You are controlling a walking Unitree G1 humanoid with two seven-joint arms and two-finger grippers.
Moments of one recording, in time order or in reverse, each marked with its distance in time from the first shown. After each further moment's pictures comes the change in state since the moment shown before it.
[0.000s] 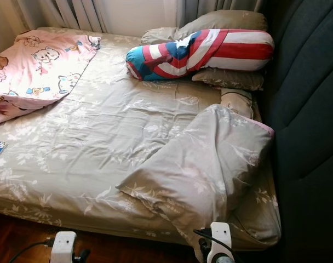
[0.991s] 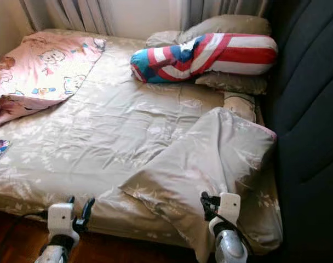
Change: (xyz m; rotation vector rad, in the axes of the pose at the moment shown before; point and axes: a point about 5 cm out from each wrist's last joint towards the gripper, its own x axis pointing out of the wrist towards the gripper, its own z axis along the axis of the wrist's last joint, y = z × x) left arm -0.036 -0.021 0.089 0.021 -0.729 -0.023; right arm -0.012 0.009 0.078 0.084 -0.554 0.069
